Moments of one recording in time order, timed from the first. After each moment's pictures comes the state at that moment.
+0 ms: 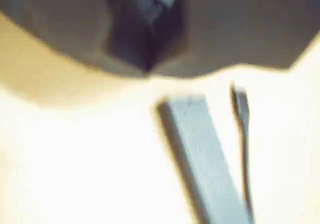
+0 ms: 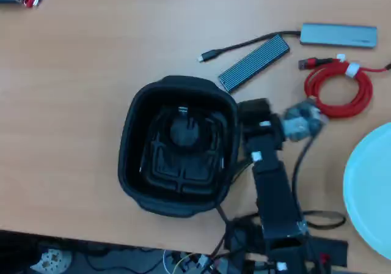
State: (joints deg) arm 74.0 119.7 107.1 62.5 4.8
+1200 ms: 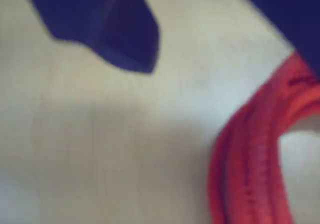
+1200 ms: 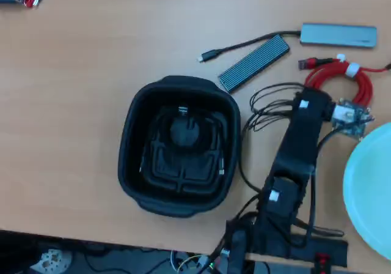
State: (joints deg) arm 102.7 89.0 103.1 65.4 11.4
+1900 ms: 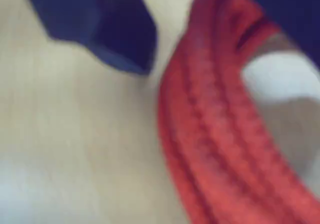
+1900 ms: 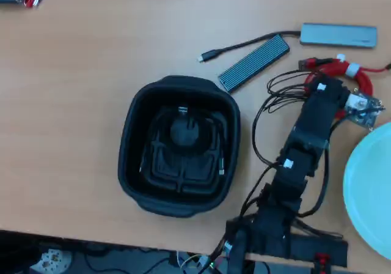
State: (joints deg) arm 107.1 73.6 94.2 65.0 11.5
